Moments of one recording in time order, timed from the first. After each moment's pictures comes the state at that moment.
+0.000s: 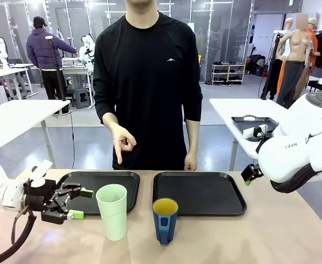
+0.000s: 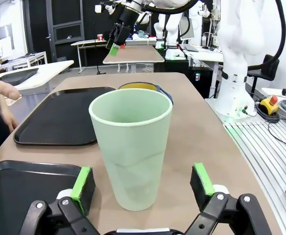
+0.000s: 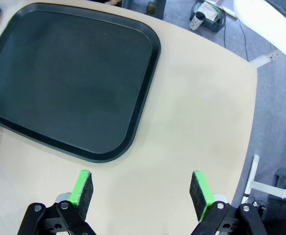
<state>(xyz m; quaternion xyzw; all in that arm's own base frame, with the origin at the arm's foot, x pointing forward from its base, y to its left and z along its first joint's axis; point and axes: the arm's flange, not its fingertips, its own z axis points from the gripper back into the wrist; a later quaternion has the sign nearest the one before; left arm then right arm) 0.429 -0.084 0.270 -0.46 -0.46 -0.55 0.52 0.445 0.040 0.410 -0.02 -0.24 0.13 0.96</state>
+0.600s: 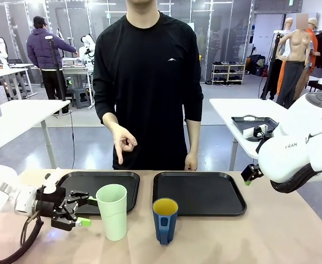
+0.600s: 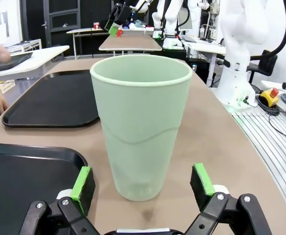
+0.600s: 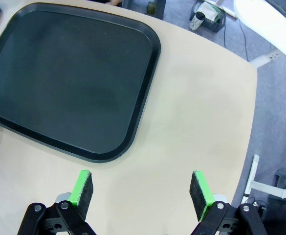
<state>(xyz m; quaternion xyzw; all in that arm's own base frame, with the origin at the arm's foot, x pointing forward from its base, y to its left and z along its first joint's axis) 0.444 -0.100 0.237 -0.46 -0.43 -0.56 0.54 0.445 0.040 0.410 -0.02 -0.24 0.13 0.96</state>
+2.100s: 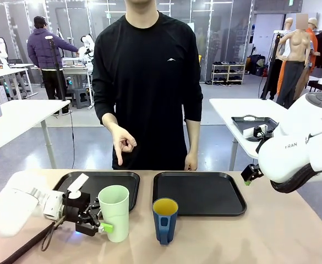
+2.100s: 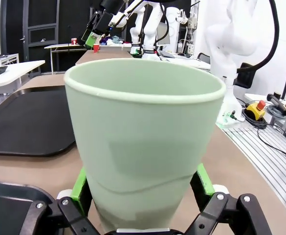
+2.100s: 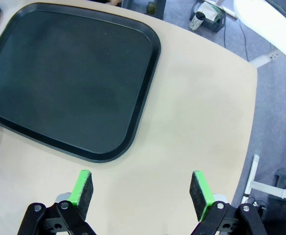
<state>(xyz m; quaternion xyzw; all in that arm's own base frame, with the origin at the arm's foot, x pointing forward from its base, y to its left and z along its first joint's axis) 0.452 -0.170 0.210 -0.52 -0.42 -0.55 0.50 0.445 0.040 0.410 -0.02 -0.24 0.13 0.96</state>
